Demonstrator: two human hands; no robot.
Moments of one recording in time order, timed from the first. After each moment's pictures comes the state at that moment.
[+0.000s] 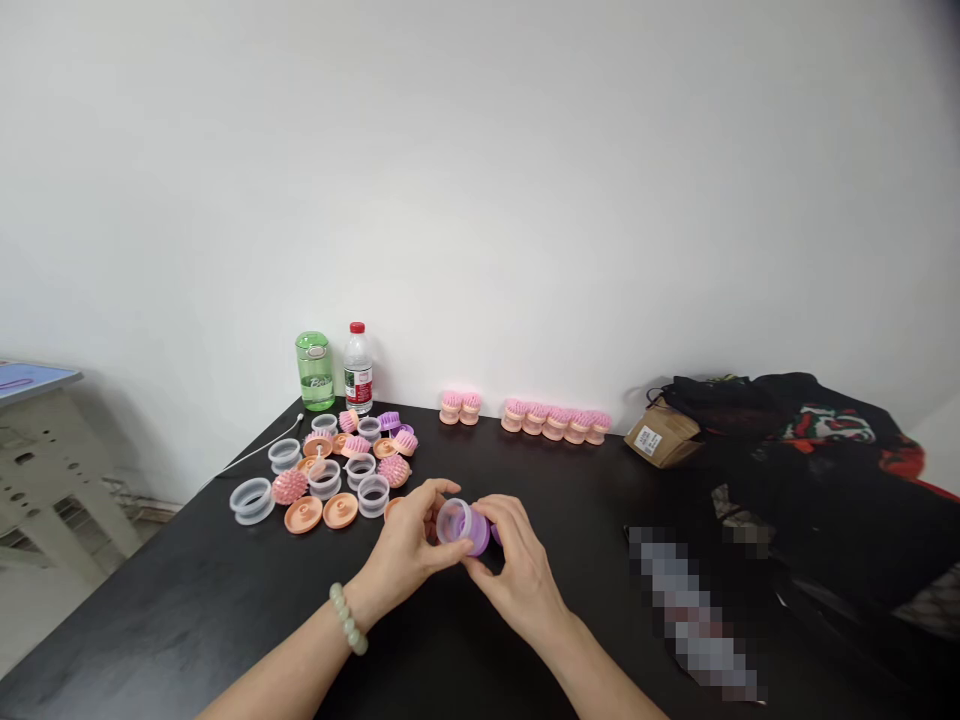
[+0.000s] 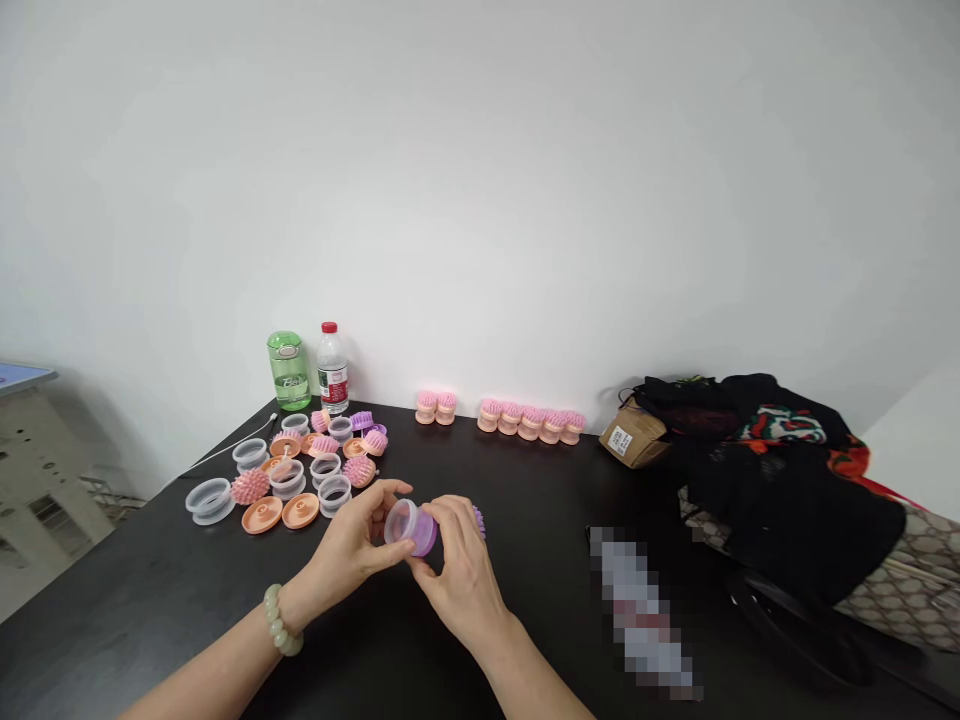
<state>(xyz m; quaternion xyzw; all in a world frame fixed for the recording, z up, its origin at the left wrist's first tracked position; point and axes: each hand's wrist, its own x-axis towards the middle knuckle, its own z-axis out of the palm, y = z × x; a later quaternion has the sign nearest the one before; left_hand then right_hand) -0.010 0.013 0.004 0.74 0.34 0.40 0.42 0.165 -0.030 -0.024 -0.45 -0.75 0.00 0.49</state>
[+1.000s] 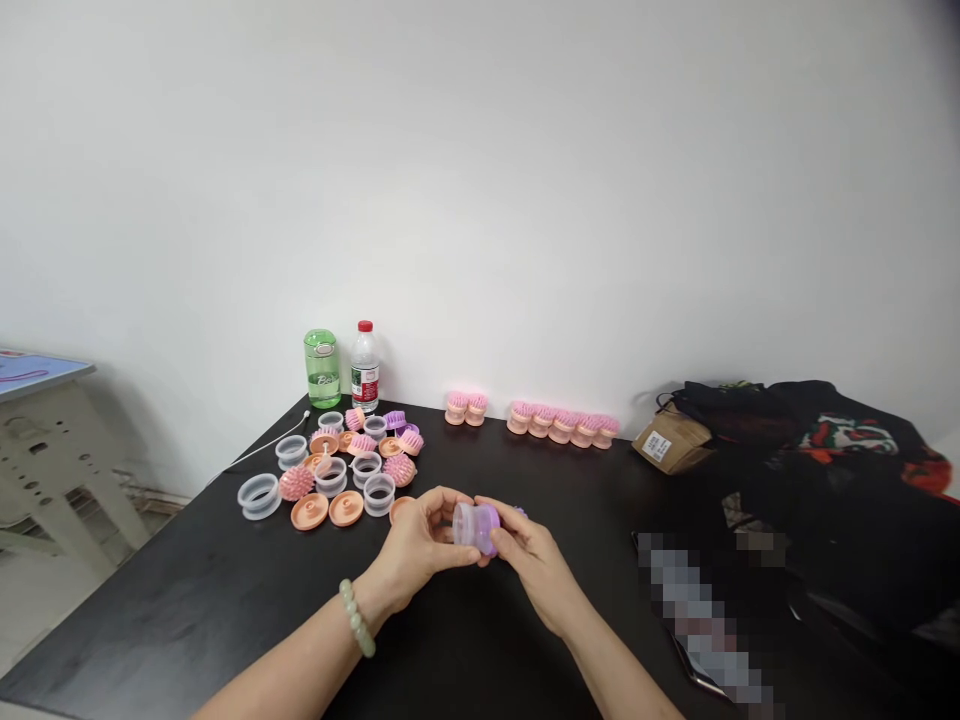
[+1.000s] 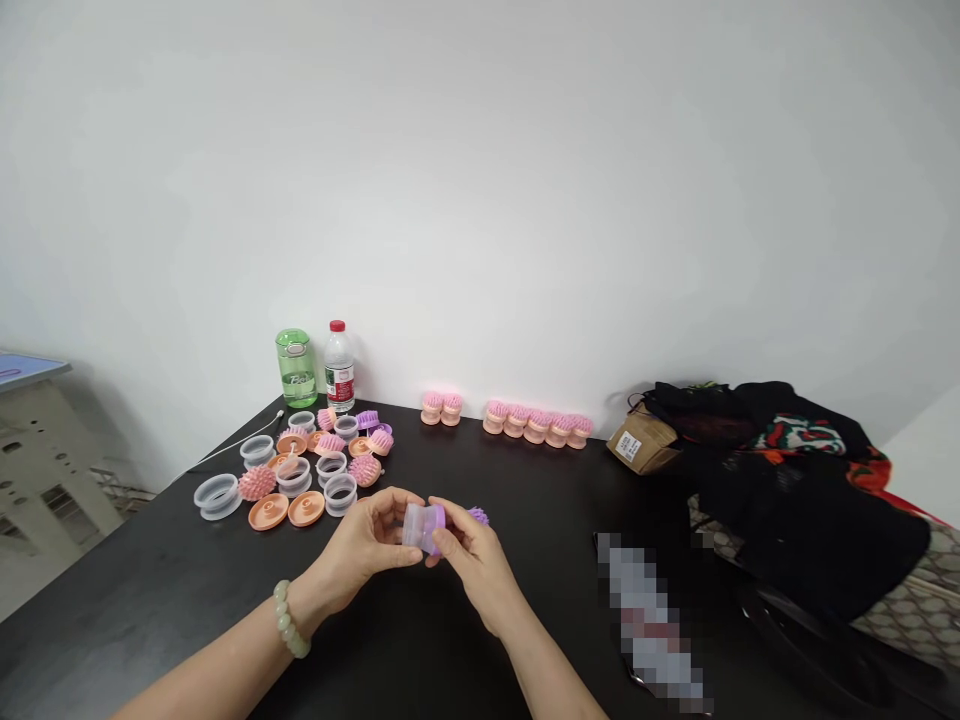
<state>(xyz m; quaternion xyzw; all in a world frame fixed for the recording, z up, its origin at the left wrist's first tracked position) -0.003 0.013 0.001 0.57 0.27 0.41 0.66 0.178 -0.024 -0.019 -0.45 -0.56 0.46 0.51</state>
